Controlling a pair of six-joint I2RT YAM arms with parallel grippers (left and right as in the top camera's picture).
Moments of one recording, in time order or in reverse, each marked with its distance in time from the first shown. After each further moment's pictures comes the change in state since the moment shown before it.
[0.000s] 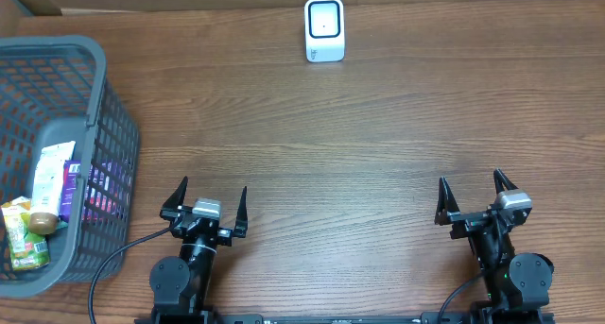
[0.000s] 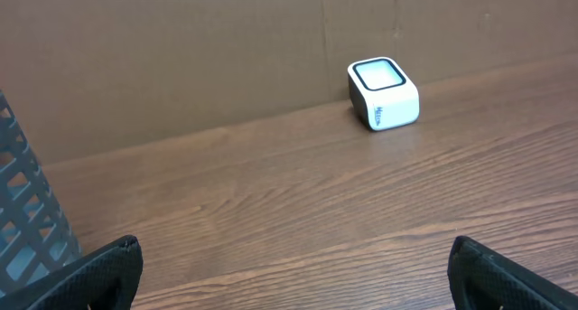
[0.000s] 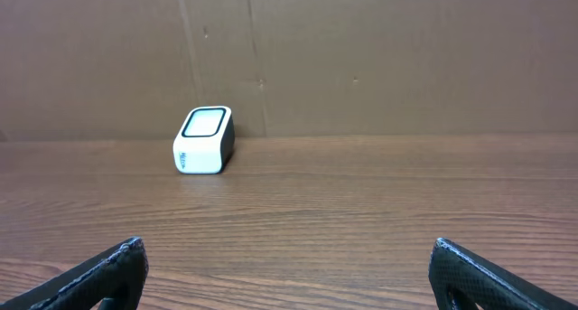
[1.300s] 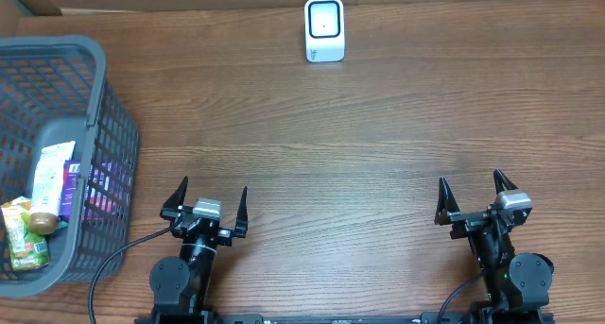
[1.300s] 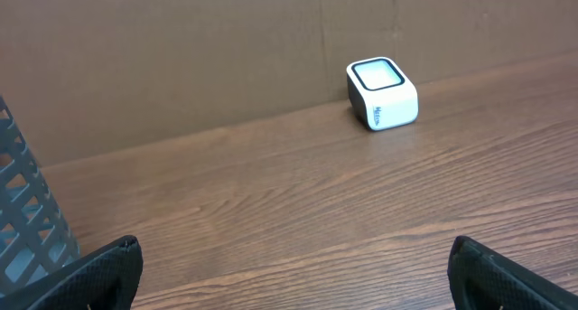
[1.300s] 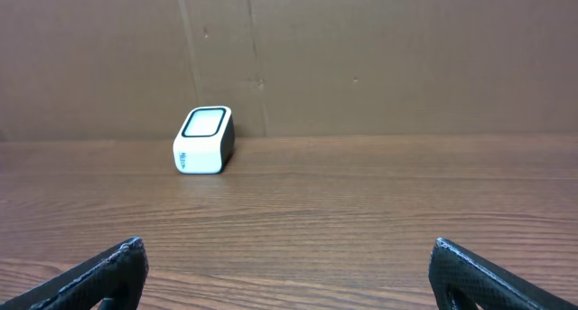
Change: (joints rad) left arm 0.000 0.000 0.000 0.000 0.003 0.005; right arm 0.000 0.000 0.000 0.000 0.000 0.000
